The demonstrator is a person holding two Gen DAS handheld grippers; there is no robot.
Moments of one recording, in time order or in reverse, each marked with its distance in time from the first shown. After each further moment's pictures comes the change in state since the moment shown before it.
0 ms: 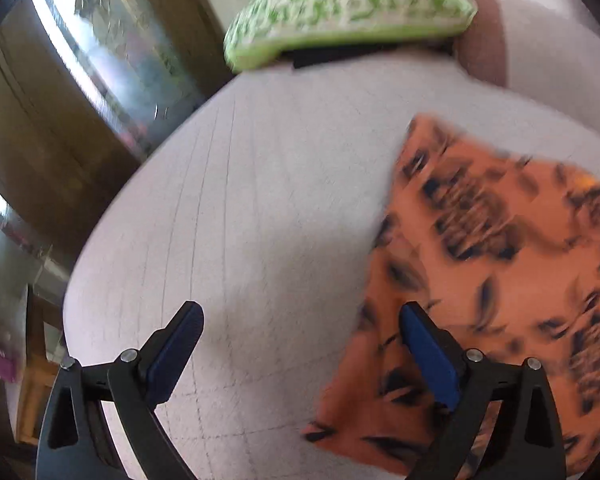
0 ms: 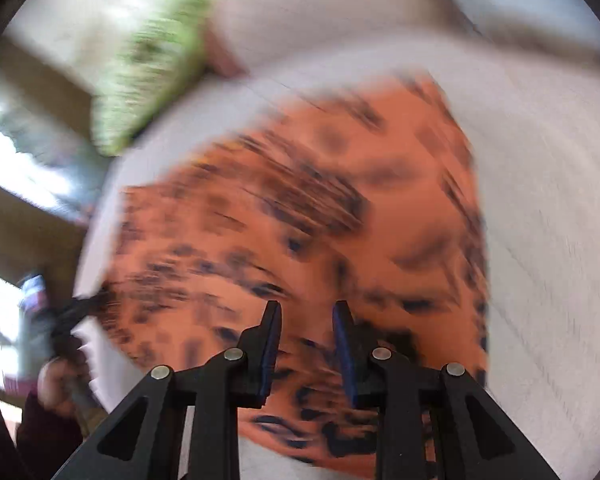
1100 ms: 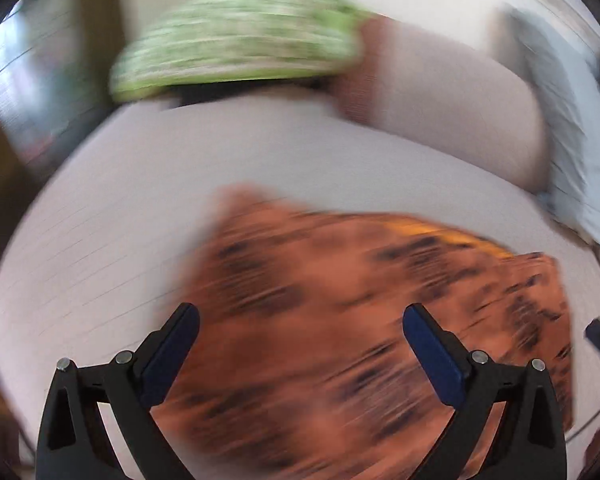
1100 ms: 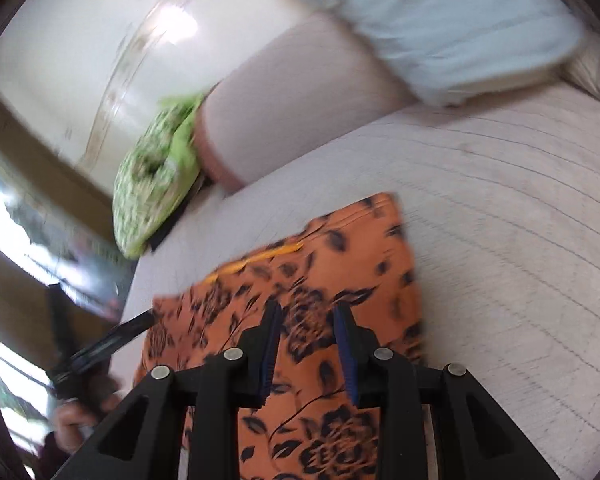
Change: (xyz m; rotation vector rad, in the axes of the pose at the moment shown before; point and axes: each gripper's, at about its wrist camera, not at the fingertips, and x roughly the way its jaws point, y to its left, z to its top) left arm -0.055 0.000 0.037 -0.057 0.015 -0.353; right arm -0.071 -0.011 0.028 0.053 -0.346 0.117
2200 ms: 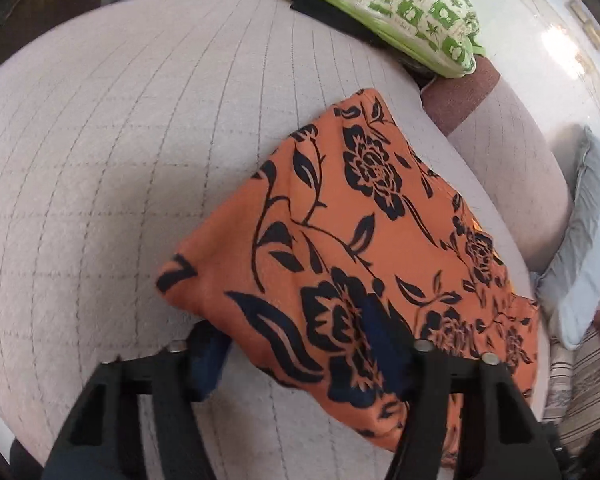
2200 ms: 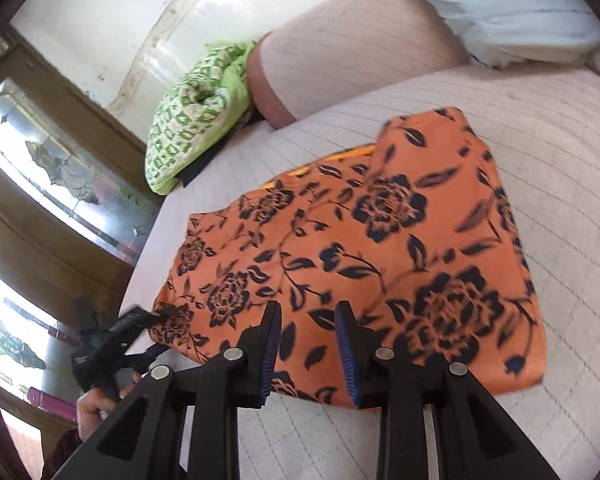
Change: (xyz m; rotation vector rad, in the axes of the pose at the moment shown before) left arm 0.052 0.039 -0.086 -0.442 0.097 -0.182; right arm -0.005 0.060 -0.089 -0.097 0.074 0.059
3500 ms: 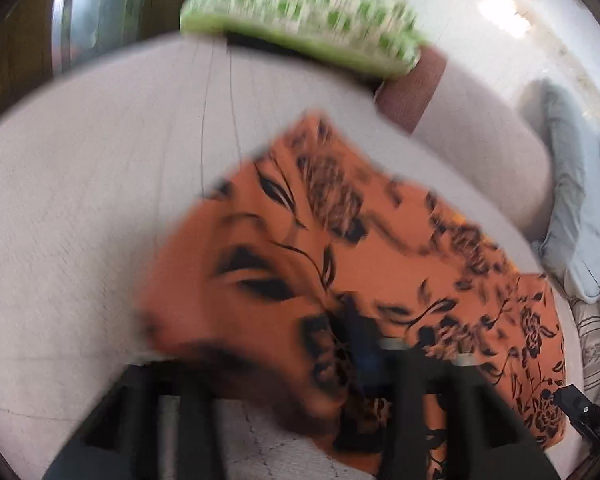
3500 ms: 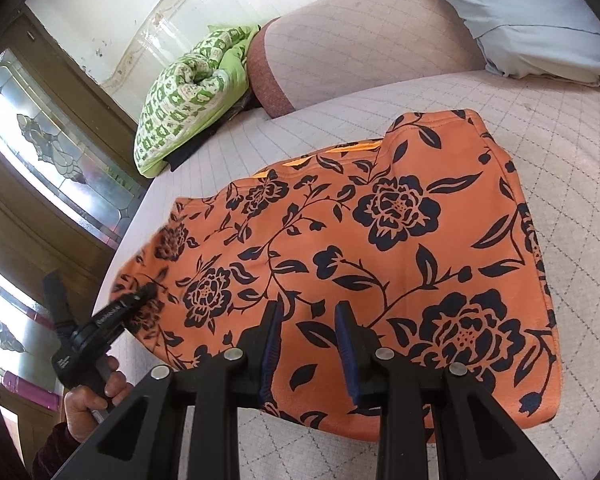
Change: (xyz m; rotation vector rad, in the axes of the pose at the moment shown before) left arm 0.016 -0.020 0.007 0.200 -0.057 -0.033; right arm 0.029 0.004 0.002 -0.060 0.023 -0.073
